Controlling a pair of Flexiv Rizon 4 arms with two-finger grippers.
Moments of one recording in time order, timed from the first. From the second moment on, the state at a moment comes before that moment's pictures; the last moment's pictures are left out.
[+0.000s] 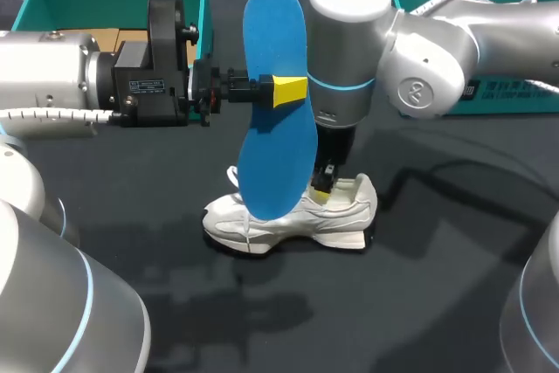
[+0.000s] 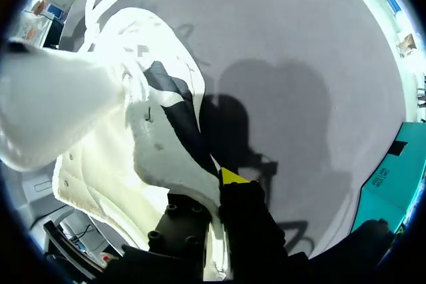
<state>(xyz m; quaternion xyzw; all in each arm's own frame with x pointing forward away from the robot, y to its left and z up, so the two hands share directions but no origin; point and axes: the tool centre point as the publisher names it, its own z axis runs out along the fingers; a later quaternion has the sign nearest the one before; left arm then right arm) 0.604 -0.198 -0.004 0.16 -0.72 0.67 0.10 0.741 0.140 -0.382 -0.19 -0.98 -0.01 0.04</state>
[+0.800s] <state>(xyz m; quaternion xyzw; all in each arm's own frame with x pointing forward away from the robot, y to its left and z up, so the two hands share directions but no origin) 0.604 -0.198 -0.004 0.16 -0.72 0.67 0.10 0.717 0.135 -0.340 -0.40 -0.92 -0.03 0.05</state>
